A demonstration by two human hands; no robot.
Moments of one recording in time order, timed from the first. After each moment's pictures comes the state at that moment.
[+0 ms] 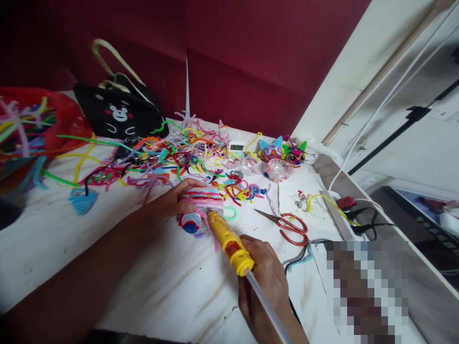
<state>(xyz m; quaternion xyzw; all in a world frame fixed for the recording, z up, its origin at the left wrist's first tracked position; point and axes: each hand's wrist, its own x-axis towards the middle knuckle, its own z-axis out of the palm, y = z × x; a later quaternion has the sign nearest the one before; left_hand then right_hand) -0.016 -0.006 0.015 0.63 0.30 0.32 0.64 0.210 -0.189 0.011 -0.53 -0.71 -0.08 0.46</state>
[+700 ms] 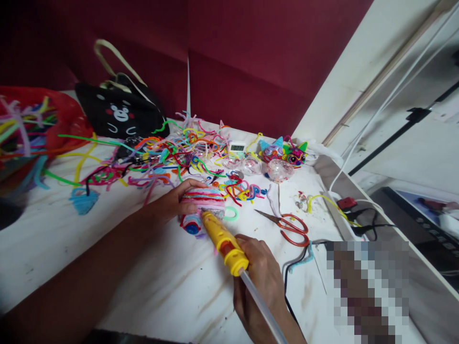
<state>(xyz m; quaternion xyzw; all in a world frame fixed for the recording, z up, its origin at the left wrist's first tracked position) -0.018 -0.006 0.015 0.63 0.29 0.30 0.66 0.198 -0.186 0.021 -0.51 -0.73 -0.04 0.45</state>
